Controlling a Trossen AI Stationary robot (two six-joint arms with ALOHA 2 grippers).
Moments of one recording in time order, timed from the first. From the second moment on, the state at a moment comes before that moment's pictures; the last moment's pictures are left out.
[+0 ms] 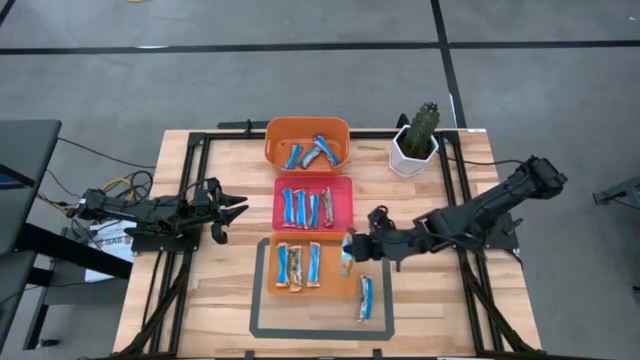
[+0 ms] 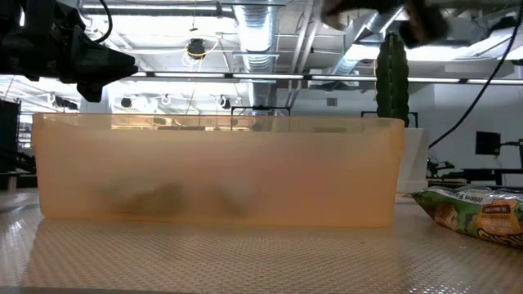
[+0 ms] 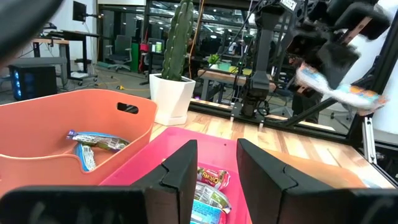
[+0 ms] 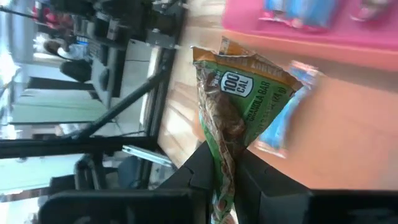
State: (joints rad) left arm -0.20 0.02 0.01 0.09 -0.45 -0.13; right arm 0.43 1.40 1.02 -0.22 0.36 1.52
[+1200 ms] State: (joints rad) left arm -0.20 0.02 0.01 0.09 -0.45 -0.13; right arm 0.30 1.76 1.19 -0.24 0.09 1.37
